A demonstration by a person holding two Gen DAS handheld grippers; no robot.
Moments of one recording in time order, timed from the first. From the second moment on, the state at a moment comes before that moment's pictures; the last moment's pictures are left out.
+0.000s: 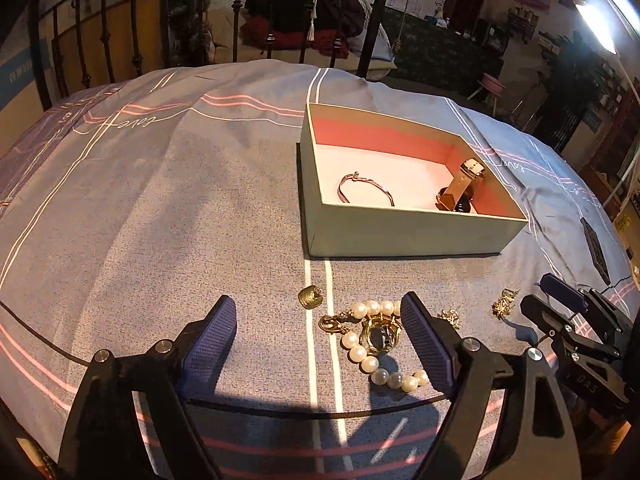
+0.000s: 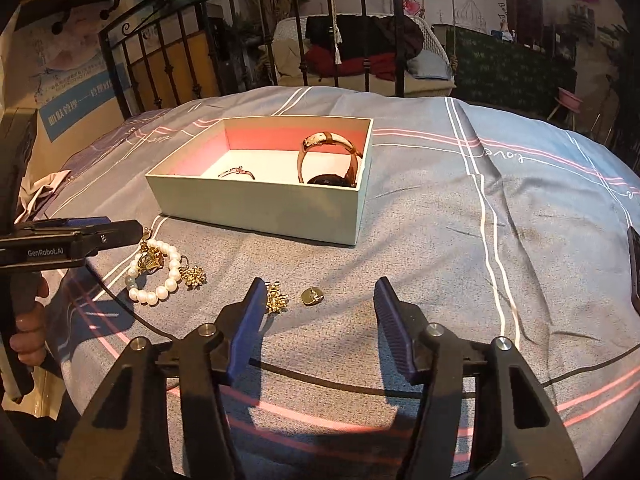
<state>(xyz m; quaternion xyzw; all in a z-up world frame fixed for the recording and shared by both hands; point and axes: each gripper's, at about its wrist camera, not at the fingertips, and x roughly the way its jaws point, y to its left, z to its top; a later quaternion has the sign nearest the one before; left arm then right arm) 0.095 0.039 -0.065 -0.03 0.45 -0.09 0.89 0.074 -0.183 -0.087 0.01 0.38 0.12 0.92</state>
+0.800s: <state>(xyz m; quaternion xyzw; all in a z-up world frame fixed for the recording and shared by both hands) 0.112 0.032 -0.084 0.04 0.45 -0.09 0.89 0.085 -0.182 -0.098 0.00 0.39 0.11 0.91</state>
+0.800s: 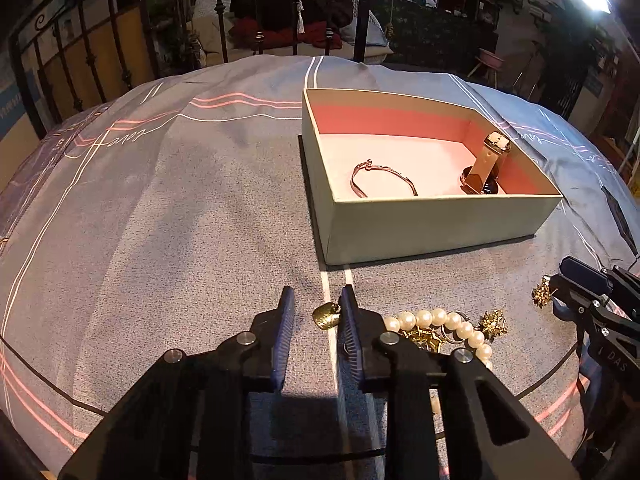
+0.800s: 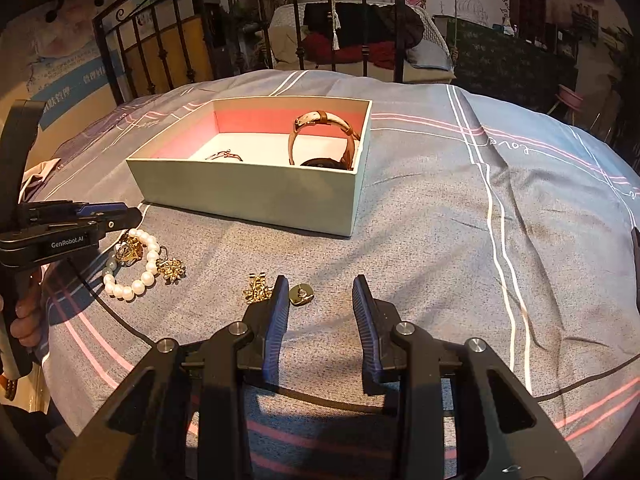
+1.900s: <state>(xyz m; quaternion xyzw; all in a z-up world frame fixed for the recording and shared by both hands) 0.096 0.025 -0.055 0.00 0.42 -0.13 0.90 0.078 -0.177 -0.081 -0.01 0.36 0.14 0.92</state>
